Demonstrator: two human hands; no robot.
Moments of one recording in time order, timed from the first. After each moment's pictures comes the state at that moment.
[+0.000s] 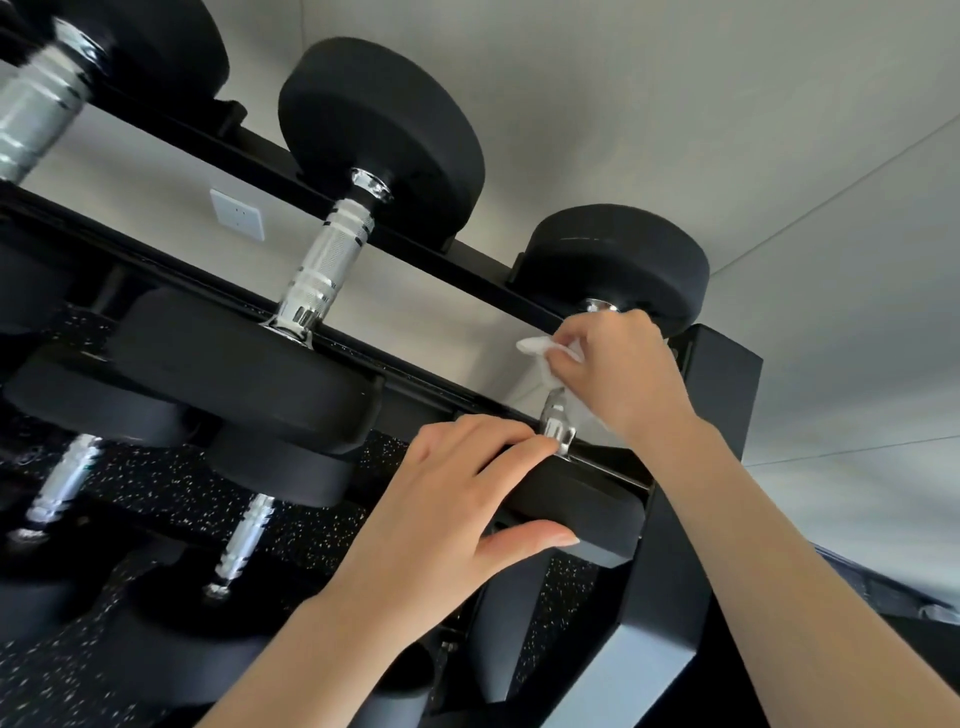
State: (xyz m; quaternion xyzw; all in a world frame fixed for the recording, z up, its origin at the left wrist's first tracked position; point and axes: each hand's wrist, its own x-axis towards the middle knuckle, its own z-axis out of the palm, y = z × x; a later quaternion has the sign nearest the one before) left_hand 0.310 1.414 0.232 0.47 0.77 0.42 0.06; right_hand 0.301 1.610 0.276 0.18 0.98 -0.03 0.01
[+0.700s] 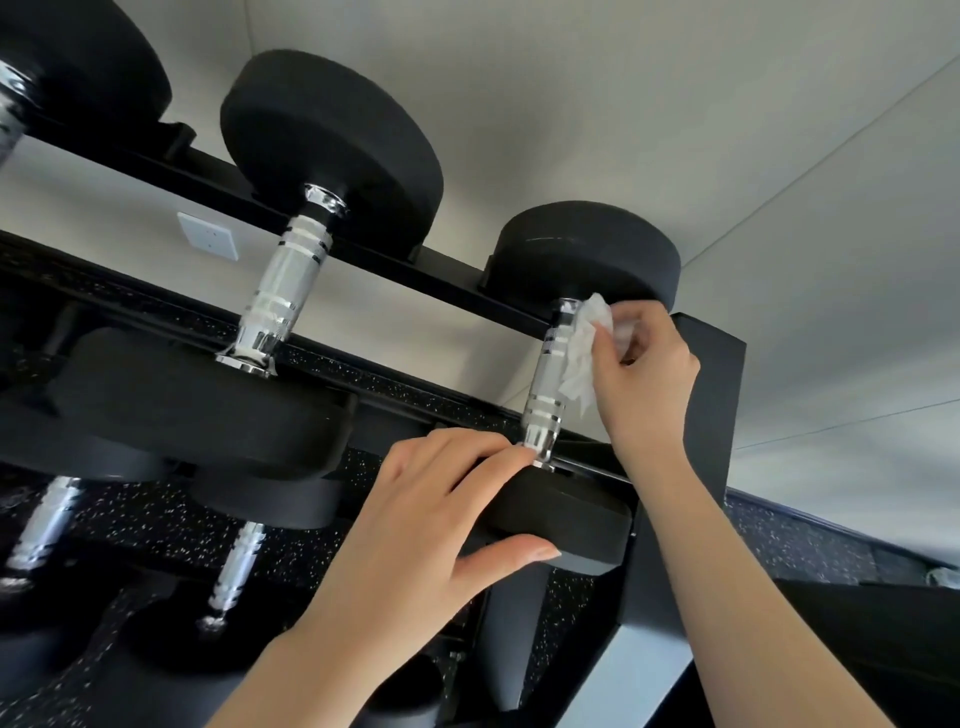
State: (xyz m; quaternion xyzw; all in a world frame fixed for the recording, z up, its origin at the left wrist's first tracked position) left_hand 0.309 1.414 0.232 0.48 0.77 0.42 0.07; right_hand 0.326 1.625 0.256 0.36 0.87 -0.22 -0.28
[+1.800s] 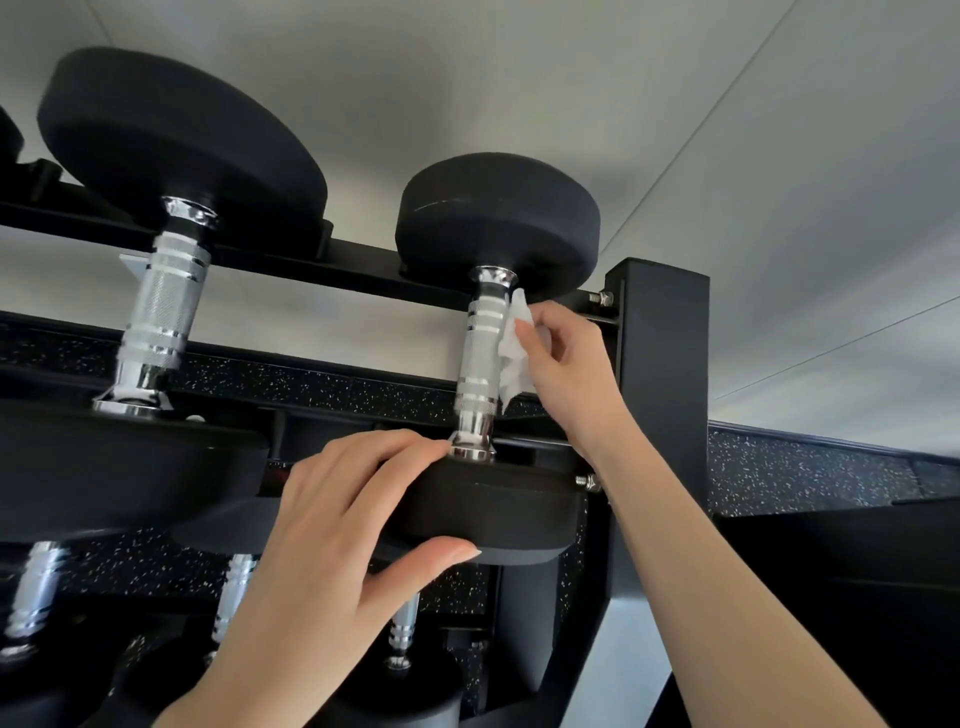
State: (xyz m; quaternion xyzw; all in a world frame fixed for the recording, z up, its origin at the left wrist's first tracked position) left_hand 0.311 1.415 0.240 0.47 0.78 0.39 0.11; right_hand 0.341 1.640 0.232 0.36 0.79 -0.47 -0.15
